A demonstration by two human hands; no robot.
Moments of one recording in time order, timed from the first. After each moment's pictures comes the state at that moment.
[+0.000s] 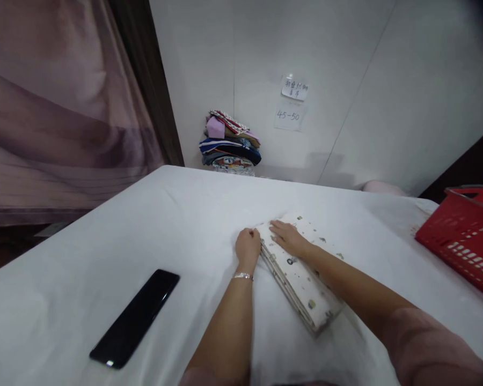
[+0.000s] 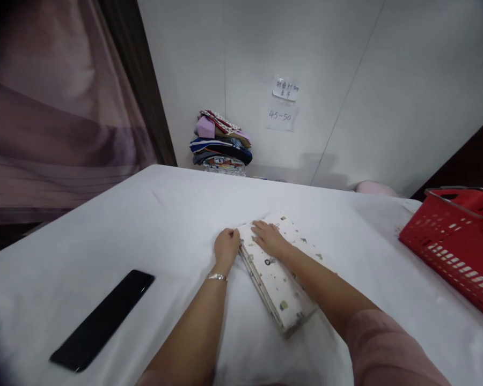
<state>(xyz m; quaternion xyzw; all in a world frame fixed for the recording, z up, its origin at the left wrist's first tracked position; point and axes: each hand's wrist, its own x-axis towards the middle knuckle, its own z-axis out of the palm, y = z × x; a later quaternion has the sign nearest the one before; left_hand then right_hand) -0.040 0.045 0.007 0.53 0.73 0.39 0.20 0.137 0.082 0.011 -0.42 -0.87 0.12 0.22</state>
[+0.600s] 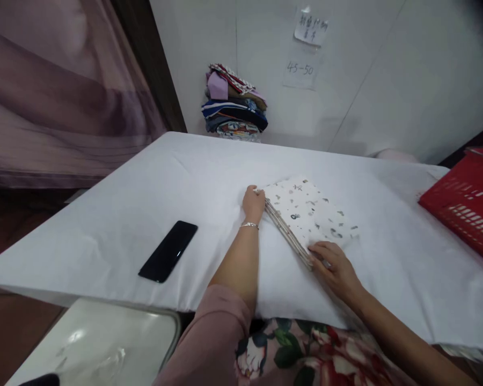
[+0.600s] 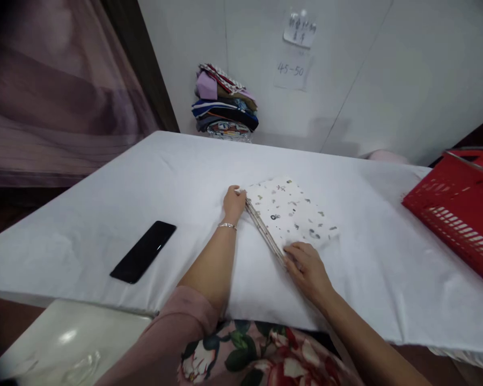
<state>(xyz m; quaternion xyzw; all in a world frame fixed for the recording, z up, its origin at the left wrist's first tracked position) -0.041 0.044 0.008 0.51 0.71 0.41 0.25 0.177 -0.145 0.019 -0.54 -0.78 0.09 0.30</state>
